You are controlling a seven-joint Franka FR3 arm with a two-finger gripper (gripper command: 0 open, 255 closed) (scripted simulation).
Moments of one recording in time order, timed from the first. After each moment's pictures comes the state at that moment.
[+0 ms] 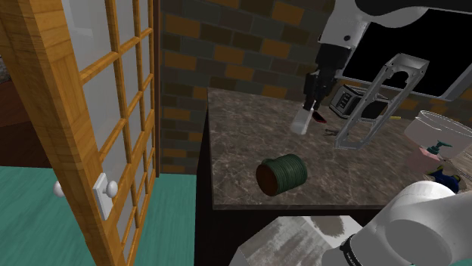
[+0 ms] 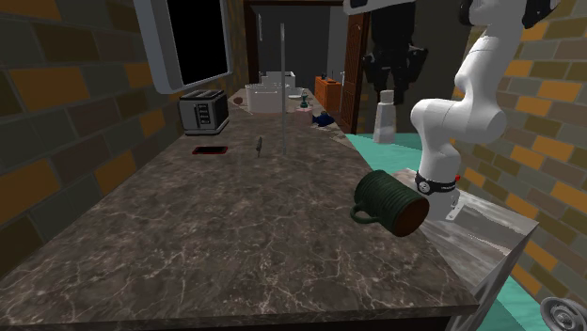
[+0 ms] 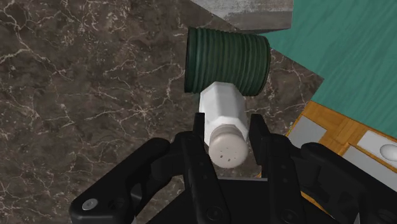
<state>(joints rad) -0.01 -0.55 0.00 -2.18 0.08 1.51 0.03</state>
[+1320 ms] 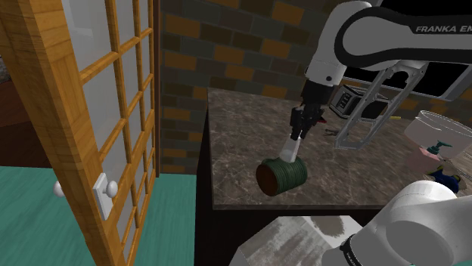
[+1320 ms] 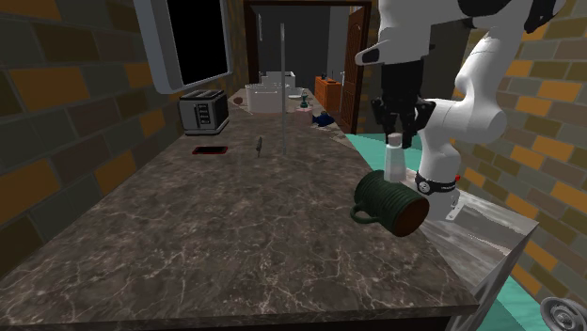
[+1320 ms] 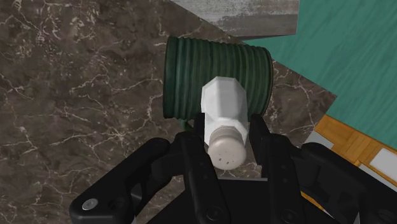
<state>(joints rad) 0.01 -0.62 0.05 -2.46 0.12 1.72 0.06</state>
